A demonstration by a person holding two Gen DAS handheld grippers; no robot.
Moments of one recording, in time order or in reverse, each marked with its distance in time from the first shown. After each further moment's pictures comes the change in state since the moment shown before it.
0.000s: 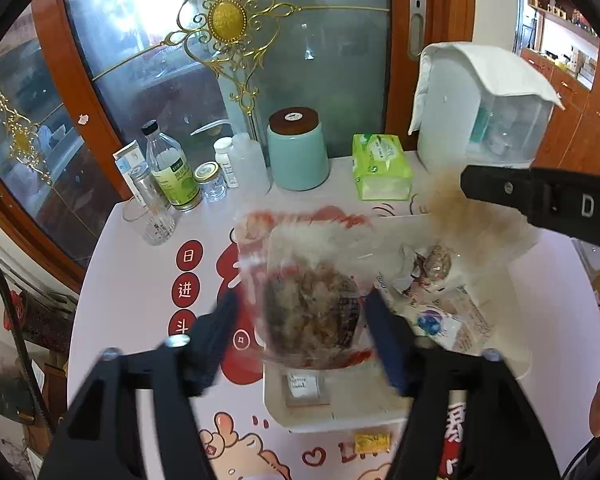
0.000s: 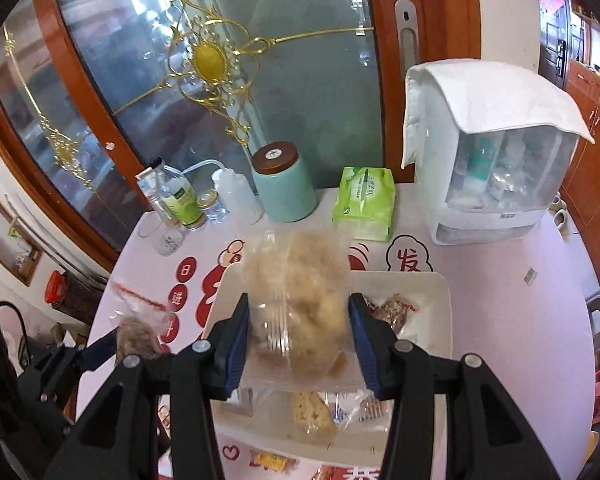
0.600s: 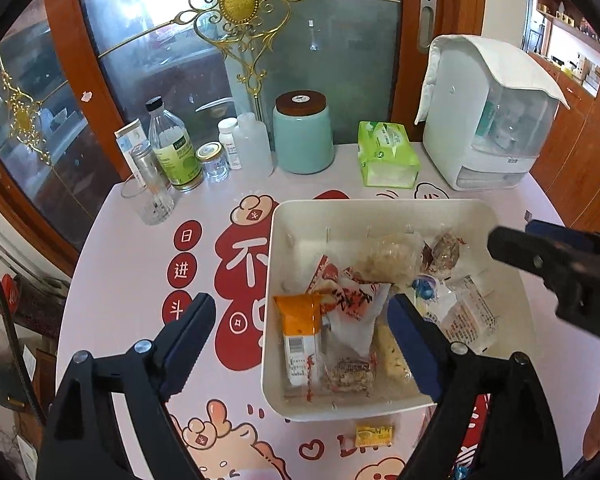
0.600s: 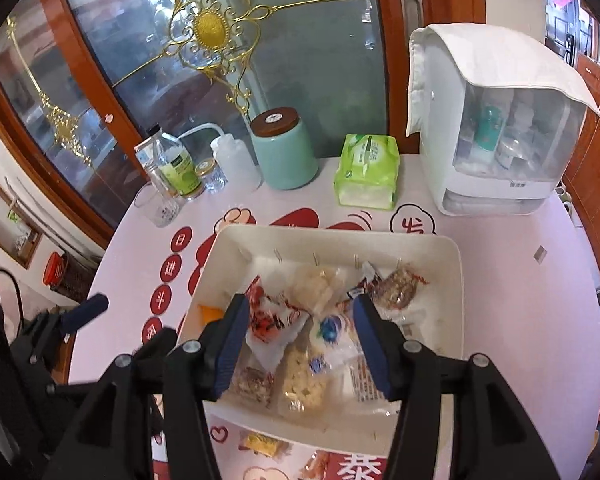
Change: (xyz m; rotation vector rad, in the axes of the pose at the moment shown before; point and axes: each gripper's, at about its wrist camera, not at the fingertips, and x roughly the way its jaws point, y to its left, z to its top) left arm 0.007 0.009 -0.022 -0.040 0.023 -0.016; right arm 0.004 -0.006 -0.043 -0.029 0.060 0.010
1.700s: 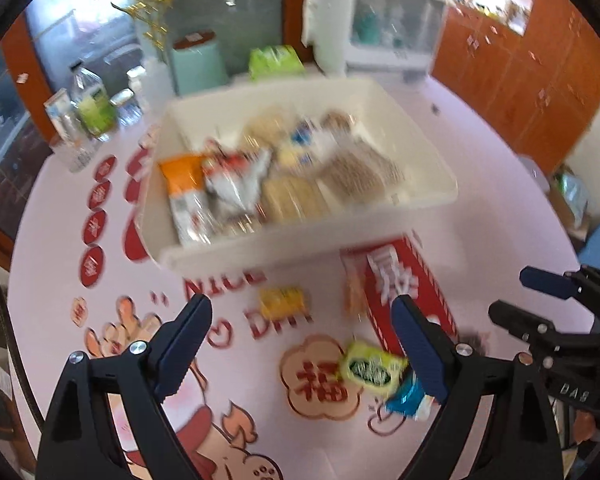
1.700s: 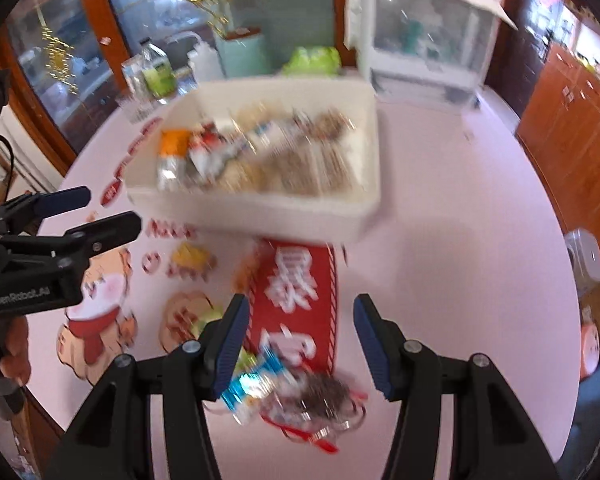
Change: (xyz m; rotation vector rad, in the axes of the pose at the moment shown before) left arm -0.021 -0.070 -0.154 0.187 0.123 -0.217; right arm -0.052 -0.054 -0.217 0.009 0.140 -0.158
